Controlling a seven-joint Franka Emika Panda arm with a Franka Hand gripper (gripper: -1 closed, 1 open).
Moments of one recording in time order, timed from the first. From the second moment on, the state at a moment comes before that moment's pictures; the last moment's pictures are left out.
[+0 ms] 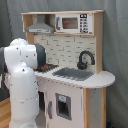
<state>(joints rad) -0.42 -0.01 1.24 -2.37 -0.06 2.49 -0.88</state>
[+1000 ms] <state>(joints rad) -0.36 0.04 1.30 -2.38 -0.17 2.48 -0.63</state>
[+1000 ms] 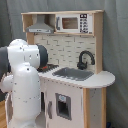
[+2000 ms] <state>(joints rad) -0.34 0.00 1.35 -2.37 -0.25 2.44 -0.36</state>
